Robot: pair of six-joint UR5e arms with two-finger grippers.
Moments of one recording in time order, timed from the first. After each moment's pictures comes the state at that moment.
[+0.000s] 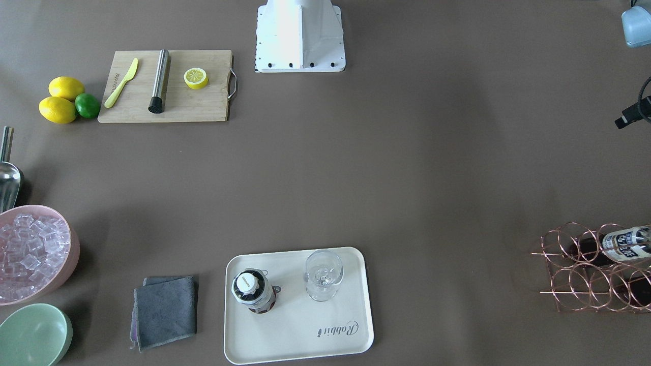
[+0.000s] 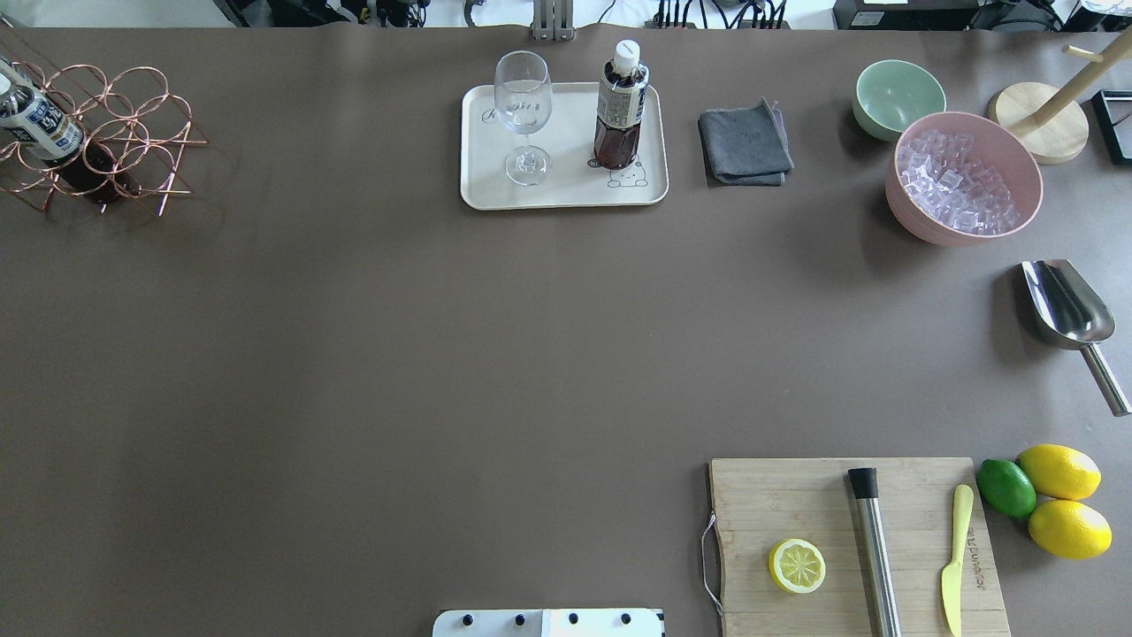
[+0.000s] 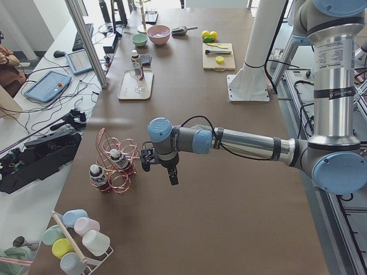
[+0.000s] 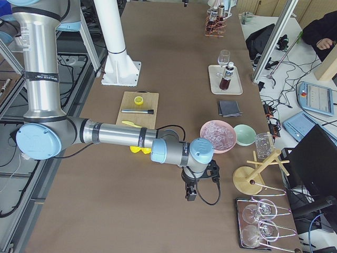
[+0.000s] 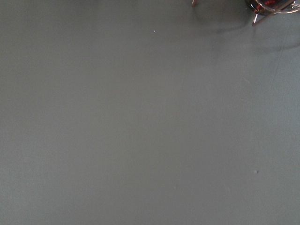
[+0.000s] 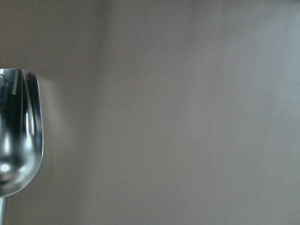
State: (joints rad) left arm -1.38 -1.48 -1.80 -1.52 -2.37 -0.40; right arm 1.55 -1.56 1.48 -1.58 2.26 -0.21
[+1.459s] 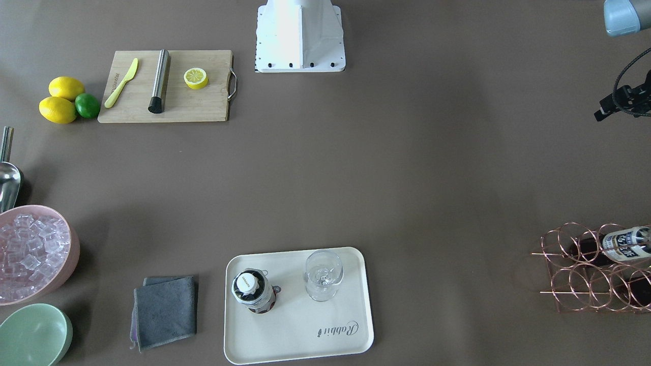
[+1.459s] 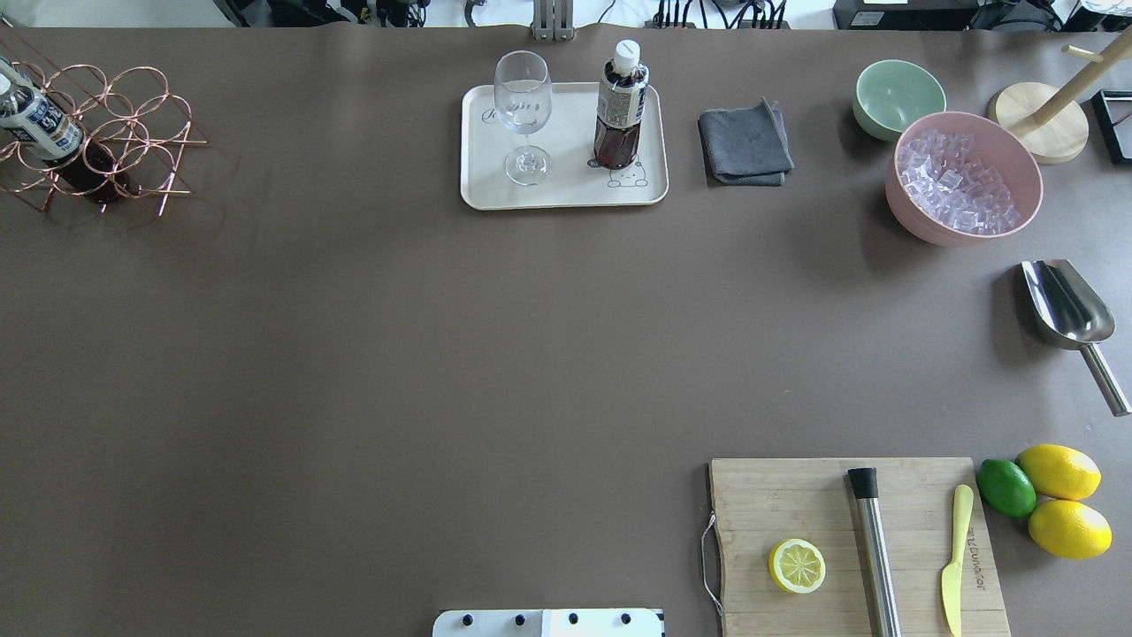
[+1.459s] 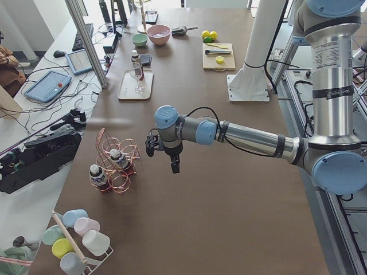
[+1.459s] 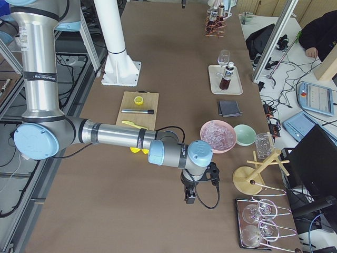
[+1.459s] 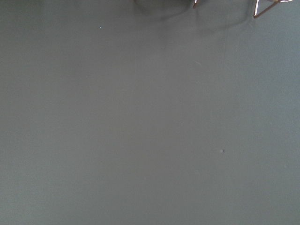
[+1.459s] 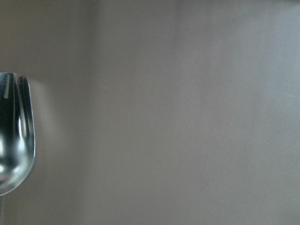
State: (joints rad) left arm -1.32 -1.45 -1.90 -1.54 -2.36 -0.39; right arm 1.59 -1.56 1.48 -1.58 2.26 -0.21
